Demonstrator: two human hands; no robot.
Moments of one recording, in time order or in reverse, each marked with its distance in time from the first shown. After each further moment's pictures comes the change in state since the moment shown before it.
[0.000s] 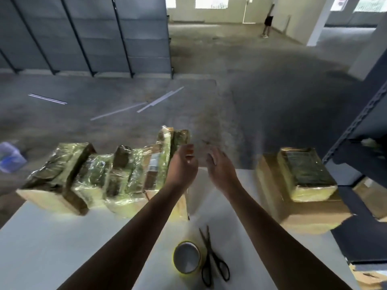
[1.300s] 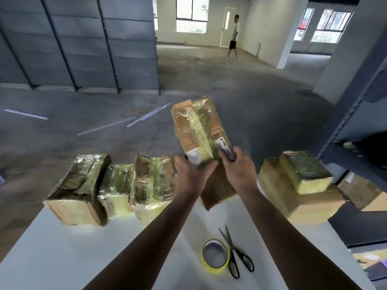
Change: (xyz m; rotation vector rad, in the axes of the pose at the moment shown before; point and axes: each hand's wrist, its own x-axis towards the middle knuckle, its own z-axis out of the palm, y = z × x) left_hand -0.031 -0.024 -0.095 -0.175 0.017 0.004; right_hand -0.044 -0.117 0.006 -0.085 0.239 0.304
